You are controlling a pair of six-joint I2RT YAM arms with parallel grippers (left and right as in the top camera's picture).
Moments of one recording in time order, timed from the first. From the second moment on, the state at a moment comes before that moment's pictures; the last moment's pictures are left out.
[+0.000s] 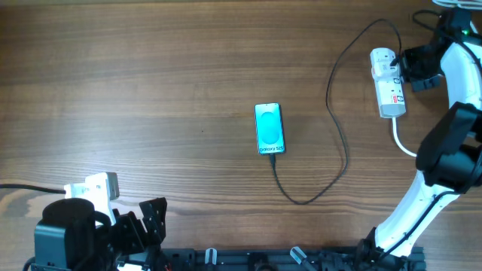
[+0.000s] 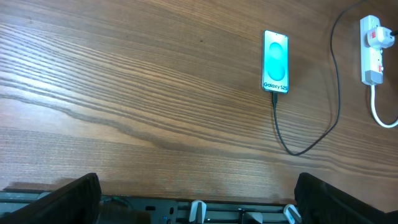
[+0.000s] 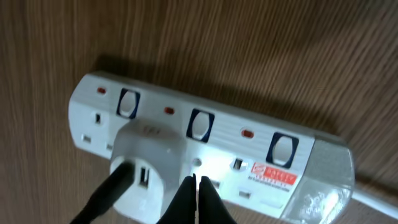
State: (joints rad) left arm -0.16 0.59 1.25 -1.57 0.10 -0.44; right arm -0.33 2.17 1.81 -0.94 -0.09 1.02
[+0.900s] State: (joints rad) left arm -0.16 0.59 1.25 -1.57 0.10 -0.44; right arm -0.38 2.27 1.82 -0.88 -0.25 1.06
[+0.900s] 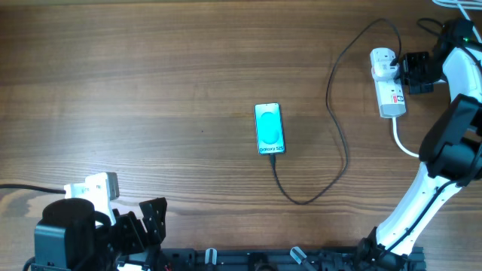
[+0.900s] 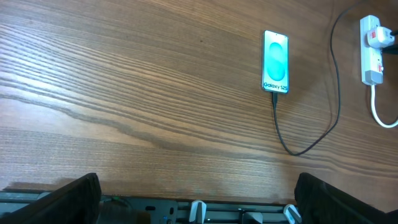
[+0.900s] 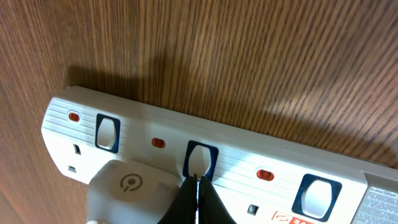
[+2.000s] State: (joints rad) left arm -0.16 0.59 1.25 -1.57 0.10 -0.44; right arm -0.41 2.20 1.79 -0.88 -0.26 0.96
